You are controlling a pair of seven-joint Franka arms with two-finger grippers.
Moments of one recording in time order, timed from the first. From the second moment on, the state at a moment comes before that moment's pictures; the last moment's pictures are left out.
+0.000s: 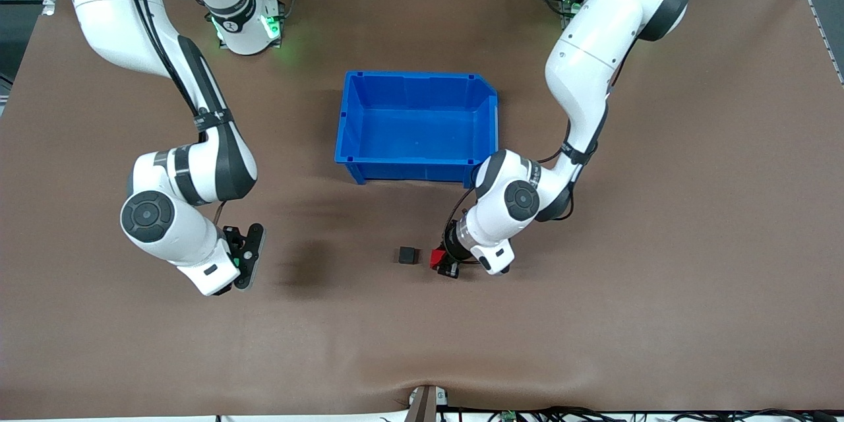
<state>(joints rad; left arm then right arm) -0.51 1.03 -0.12 -1.20 -0.31 2.53 -1.73 0.23 0.66 -0.04 -1.42 -0.08 2.12 -1.21</state>
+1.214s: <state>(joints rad) -0.55 1.06 -0.11 -1.17 -0.31 2.56 -1.85 0.28 0.71 -0.03 -1.36 -0.04 2.01 -1.14</state>
